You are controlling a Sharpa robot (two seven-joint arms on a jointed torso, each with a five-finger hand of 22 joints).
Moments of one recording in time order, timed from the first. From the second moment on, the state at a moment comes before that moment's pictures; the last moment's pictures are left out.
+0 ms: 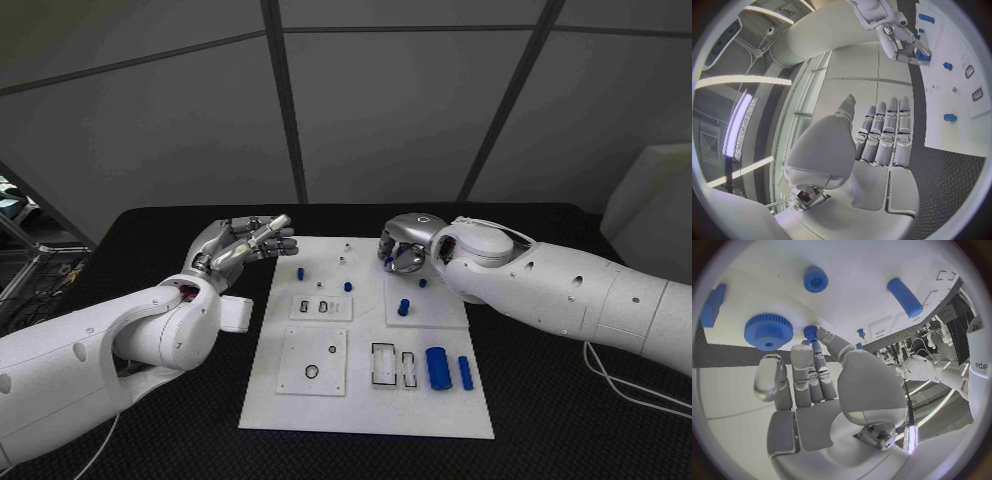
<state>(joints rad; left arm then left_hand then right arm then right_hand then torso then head) 1.09 -0.91 0.09 1.62 -0.06 -0.41 0.44 1.39 0.01 -0.02 0.10 0.18 0.92 0.20 0.14 0.09 0.99 0.16 0.24 0.07 1.06 0.13 0.17 0.14 0.19 0.88 0.23 0.37 0.14 1.23 -0.60 0.03 1.22 -1.69 -0.17 -0.10 1.23 -0.07 0.44 -0.29 0.14 1.09 0.14 0.07 0.07 1.11 0.10 0.06 0.06 1.45 0.01 1.01 0.70 0.09 1.35 0.12 1.39 1.15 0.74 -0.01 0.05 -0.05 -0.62</state>
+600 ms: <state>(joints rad) 1.09 -0.91 0.09 1.62 -0.06 -0.40 0.44 1.39 0.01 -0.02 0.10 0.18 0.92 0.20 0.14 0.09 0.99 0.16 0.23 0.07 1.06 0.13 0.17 0.14 0.19 0.88 0.23 0.37 0.14 1.23 -0.61 0.03 1.22 -1.69 -0.17 -0.10 1.23 -0.08 0.44 -0.29 0.14 1.09 0.15 0.07 0.07 1.11 0.10 0.06 0.06 1.45 0.01 1.01 0.70 0.09 1.35 0.12 1.39 1.16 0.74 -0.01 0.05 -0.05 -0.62</state>
